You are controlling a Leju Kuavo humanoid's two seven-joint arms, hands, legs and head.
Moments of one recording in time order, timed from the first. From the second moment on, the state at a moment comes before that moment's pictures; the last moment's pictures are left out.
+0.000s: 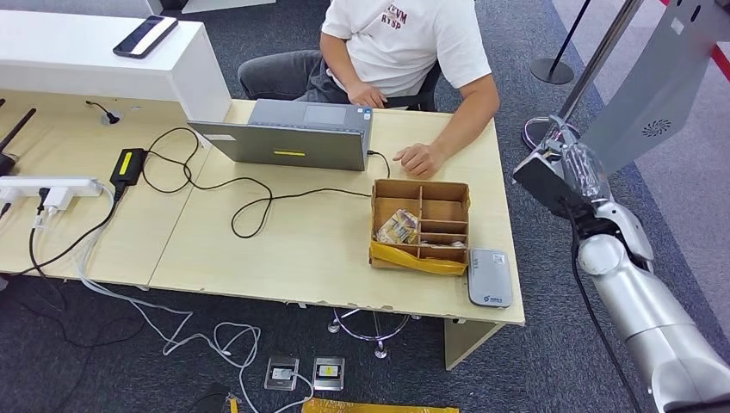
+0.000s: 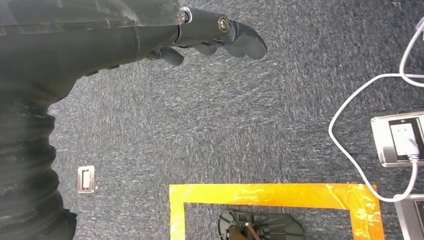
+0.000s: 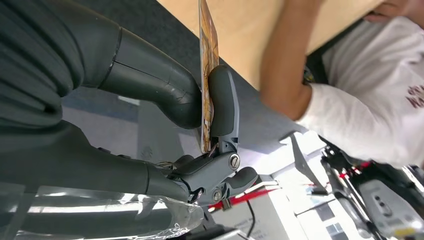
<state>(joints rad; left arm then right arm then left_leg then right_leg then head) -0.17 0.12 -0.96 -0.23 0.72 0.48 -0.26 -0.74 -0.42 0.48 -0.95 0.54 -0.09 -0.18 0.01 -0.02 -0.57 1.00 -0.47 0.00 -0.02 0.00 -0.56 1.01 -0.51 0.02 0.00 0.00</state>
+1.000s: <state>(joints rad) -0.17 0.12 -0.96 -0.23 0.72 0.47 -0.26 -0.41 -0.40 0.33 -1.10 0.64 -0.08 -0.19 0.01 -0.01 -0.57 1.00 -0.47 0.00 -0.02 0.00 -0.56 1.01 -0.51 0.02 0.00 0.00</state>
